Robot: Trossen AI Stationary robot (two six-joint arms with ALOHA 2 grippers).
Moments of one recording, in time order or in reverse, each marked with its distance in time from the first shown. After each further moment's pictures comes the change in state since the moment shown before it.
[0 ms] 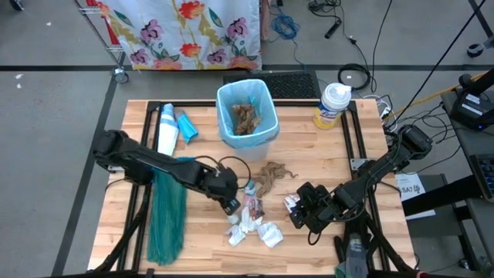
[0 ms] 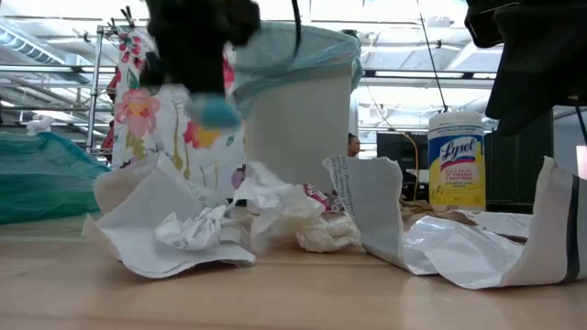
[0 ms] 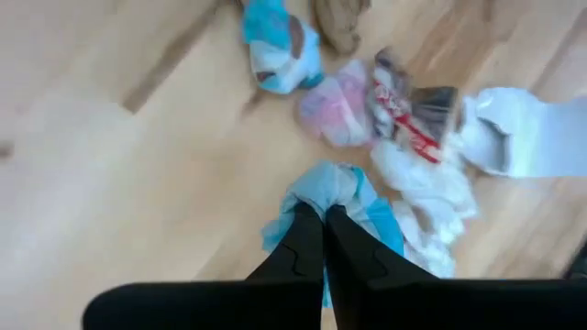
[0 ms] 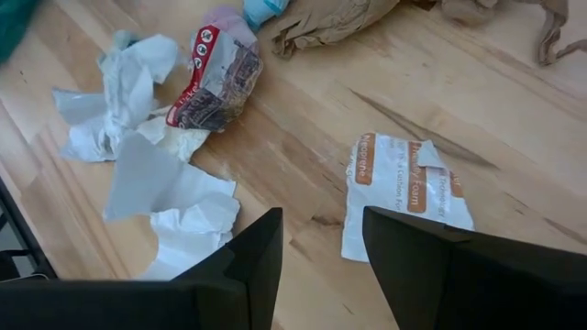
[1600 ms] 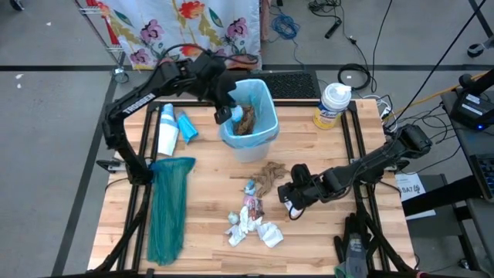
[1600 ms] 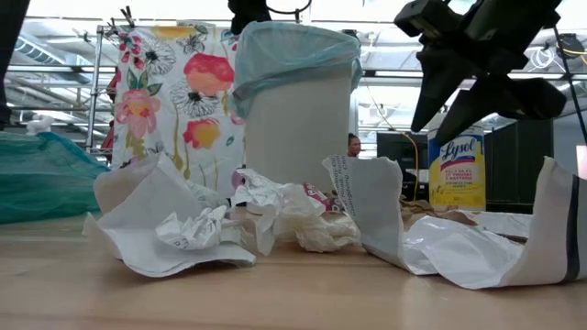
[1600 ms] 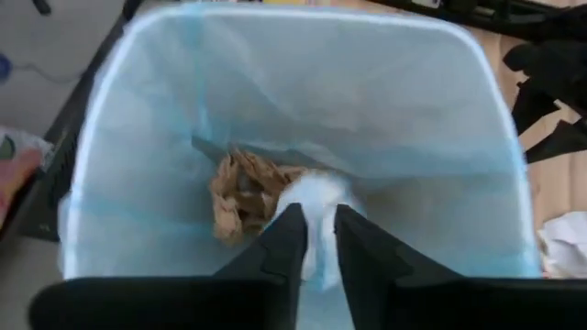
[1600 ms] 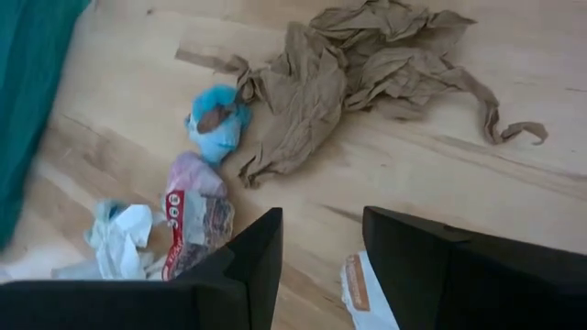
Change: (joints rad) left arm 0.741 0.062 0.796 -0.444 0.246 1.098; right arm -0.229 0.000 0.000 0.032 0.007 0.116
